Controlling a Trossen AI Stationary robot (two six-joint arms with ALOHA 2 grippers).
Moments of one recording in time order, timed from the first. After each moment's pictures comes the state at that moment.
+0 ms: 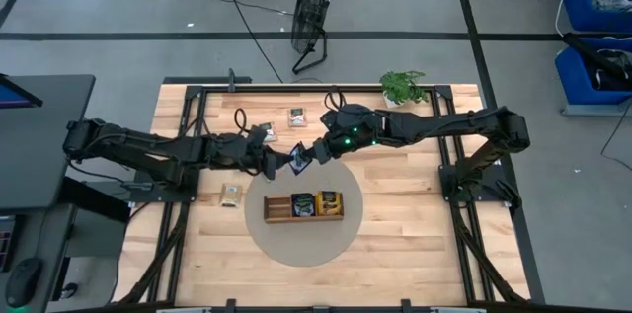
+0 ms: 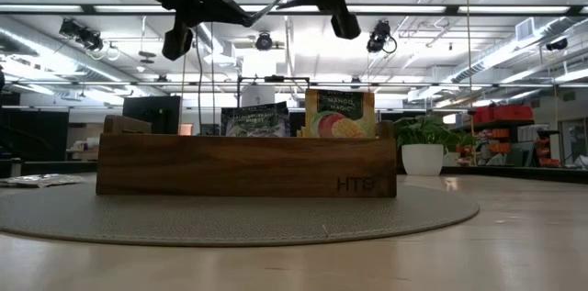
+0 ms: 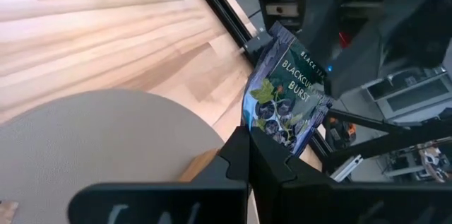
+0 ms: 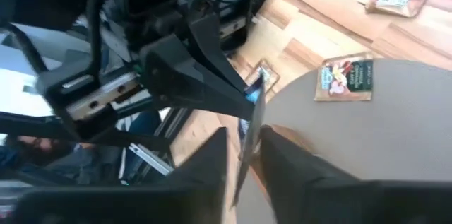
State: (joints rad) left arm -0.06 1.12 0.67 0.12 -0.23 -0.95; right arm -0.07 1.60 1.29 -0.17 -0.16 0.96
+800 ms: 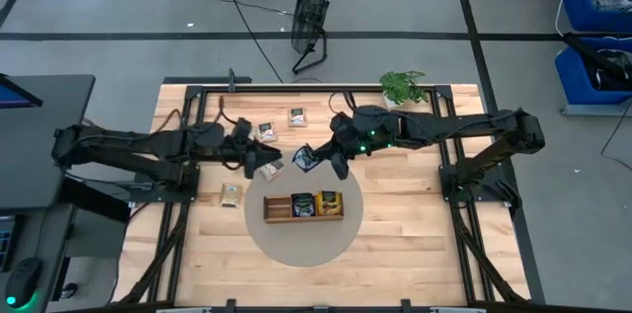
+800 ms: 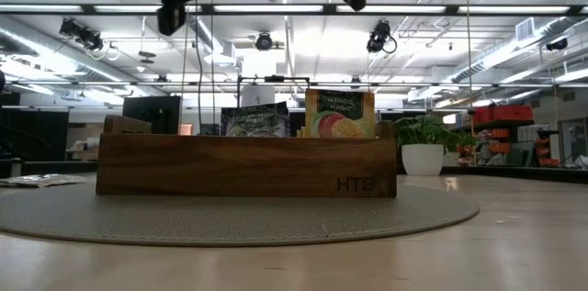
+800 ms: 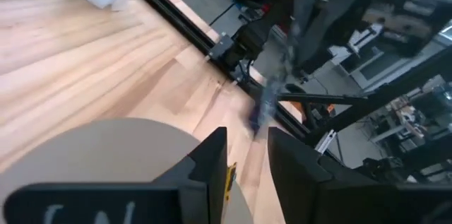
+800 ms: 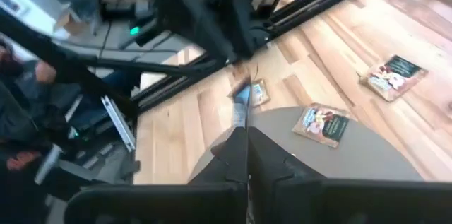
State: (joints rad) left arm -0.01 0.93 0.67 0.03 -0.09 -0.75; right arm -0.01 1.48 1.29 -0.26 -0.10 0.51
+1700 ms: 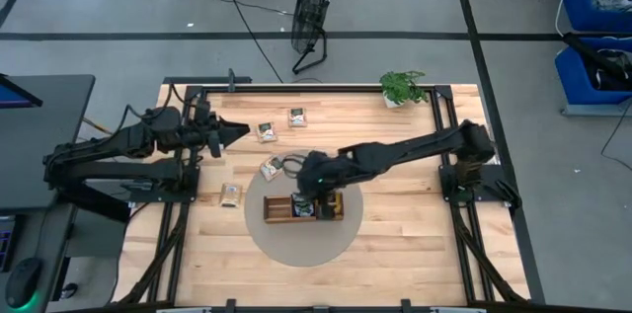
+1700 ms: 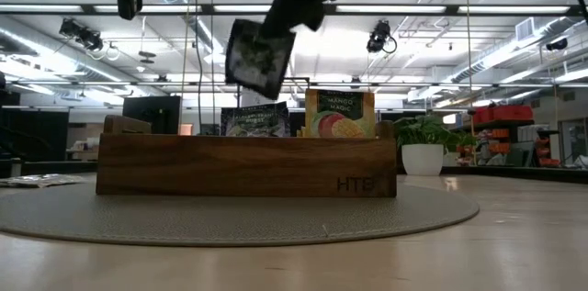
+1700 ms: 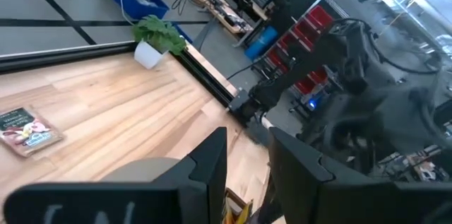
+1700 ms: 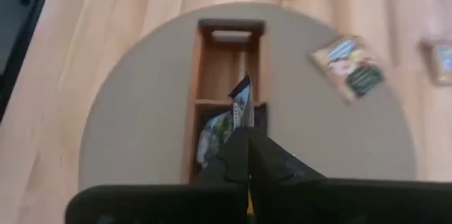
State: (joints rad) left arm 0.17 0.57 0.67 -0.22 -0.10 -0.72; right arm 0.15 1.89 1.63 -0.65 -0.02 0.04
